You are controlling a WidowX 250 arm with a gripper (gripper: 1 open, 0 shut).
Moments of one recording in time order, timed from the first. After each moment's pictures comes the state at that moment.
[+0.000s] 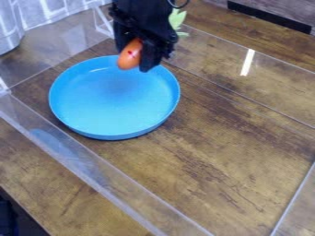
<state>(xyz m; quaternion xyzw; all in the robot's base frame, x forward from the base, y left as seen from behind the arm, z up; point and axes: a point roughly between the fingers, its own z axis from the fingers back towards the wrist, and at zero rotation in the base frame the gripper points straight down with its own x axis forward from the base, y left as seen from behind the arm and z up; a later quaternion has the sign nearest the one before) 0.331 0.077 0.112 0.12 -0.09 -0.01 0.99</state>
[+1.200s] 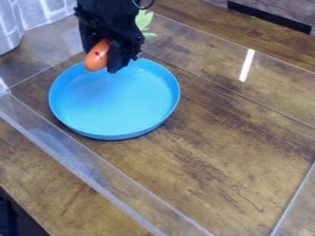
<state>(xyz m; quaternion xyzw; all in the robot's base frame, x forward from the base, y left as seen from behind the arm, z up) 0.306 0.095 0.104 0.13 -0.07 0.01 0.99</state>
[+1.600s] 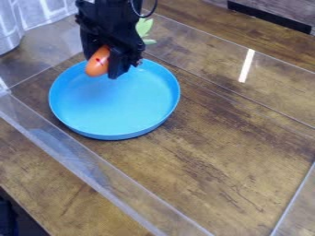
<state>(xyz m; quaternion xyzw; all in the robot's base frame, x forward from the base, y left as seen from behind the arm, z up) 0.308 0.096 0.096 0.13 -0.07 0.02 0.99</state>
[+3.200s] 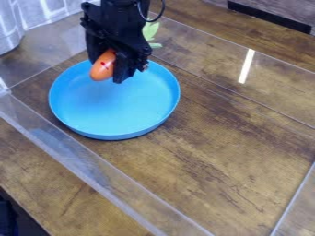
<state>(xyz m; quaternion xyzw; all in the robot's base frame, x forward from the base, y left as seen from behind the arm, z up) 0.306 0.083 0.099 0.13 -0.06 0.01 0.99</state>
